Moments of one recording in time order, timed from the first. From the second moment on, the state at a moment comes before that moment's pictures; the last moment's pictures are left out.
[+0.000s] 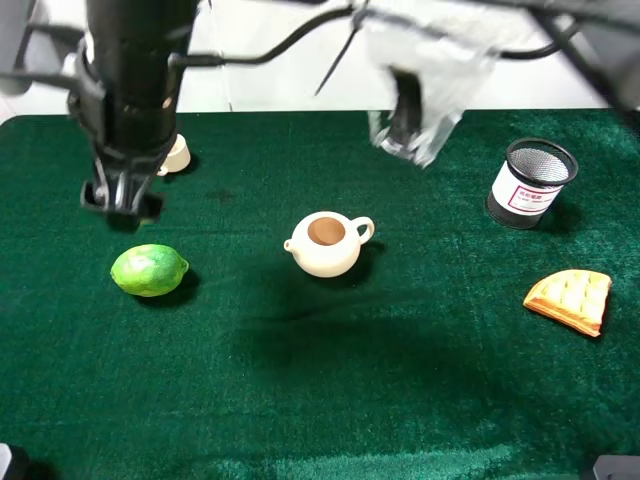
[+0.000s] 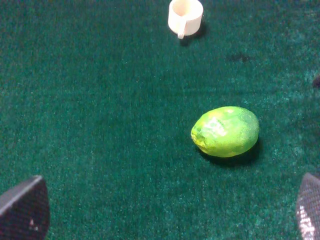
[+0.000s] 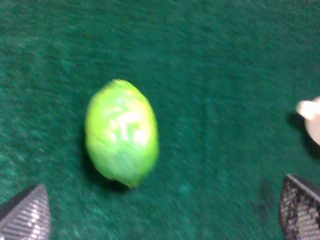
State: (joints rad) left arm -0.08 -0.01 -0.50 0.00 1.06 -0.08; right arm 1.07 2.19 -1.97 0.13 0.97 -0.69
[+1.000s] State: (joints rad) left arm -0.08 -0.01 -0.50 0.00 1.06 -0.08; right arm 1.08 2.40 -1.99 0.26 0.78 -0.78
